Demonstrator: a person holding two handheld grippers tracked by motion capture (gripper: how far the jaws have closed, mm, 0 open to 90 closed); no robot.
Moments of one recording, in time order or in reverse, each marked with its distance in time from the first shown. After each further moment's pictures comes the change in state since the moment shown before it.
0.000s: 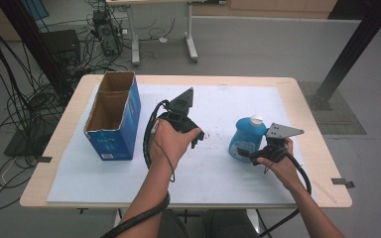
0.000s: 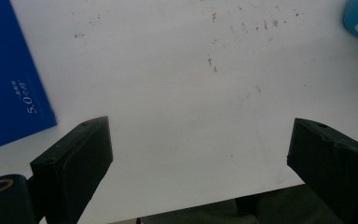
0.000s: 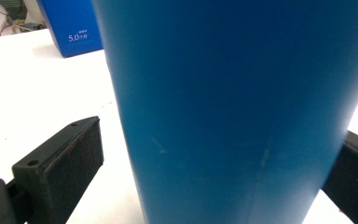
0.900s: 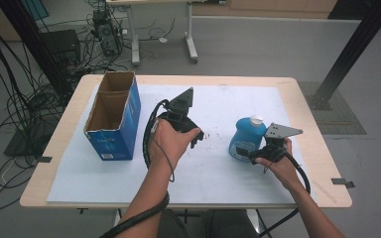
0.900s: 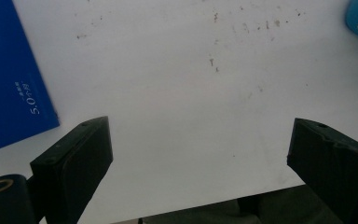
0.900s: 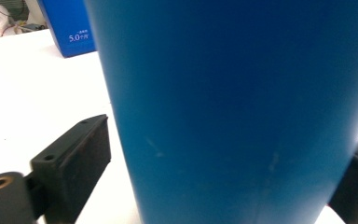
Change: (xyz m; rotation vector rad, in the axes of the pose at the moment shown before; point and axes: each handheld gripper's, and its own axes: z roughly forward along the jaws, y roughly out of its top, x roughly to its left) left arm 0.000 0.000 0.000 -0.001 0.005 0.005; right arm -0.001 -0.002 0.003 -0.004 0.006 0.002
